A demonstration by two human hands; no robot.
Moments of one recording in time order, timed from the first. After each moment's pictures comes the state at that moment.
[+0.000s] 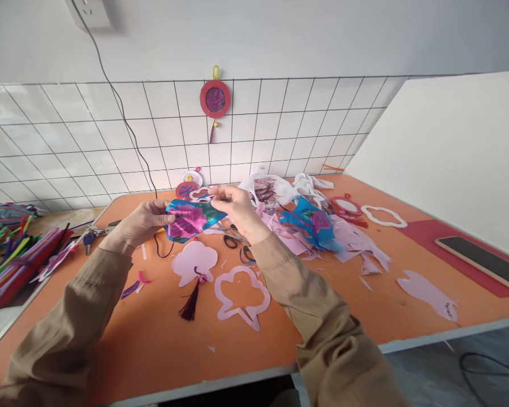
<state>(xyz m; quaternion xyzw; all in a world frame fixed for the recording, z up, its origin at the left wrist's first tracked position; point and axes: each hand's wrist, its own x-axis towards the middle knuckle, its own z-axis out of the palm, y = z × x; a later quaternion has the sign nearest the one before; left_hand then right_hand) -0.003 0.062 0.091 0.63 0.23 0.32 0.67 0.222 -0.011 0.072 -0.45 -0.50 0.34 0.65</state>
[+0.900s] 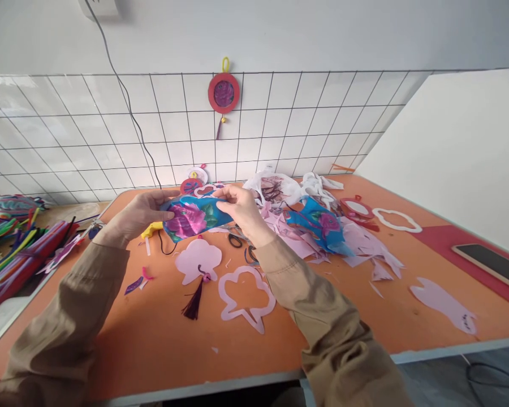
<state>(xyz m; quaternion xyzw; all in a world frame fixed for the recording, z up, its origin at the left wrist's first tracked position) -0.017 0.071 0.094 0.64 0.29 0.36 0.61 0.217 -0.010 0.070 -0.49 -0.51 0.33 0.63</state>
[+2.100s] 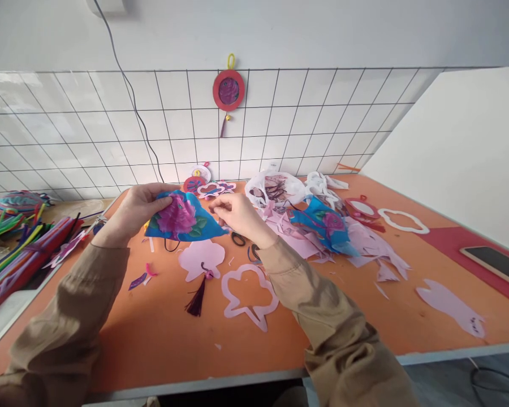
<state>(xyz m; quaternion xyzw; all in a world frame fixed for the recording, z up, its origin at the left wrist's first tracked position) -0.020 0.057 0.103 0.73 0.30 0.40 0.46 0.210 -0.018 0.067 -0.51 -0.63 0.28 0.51</state>
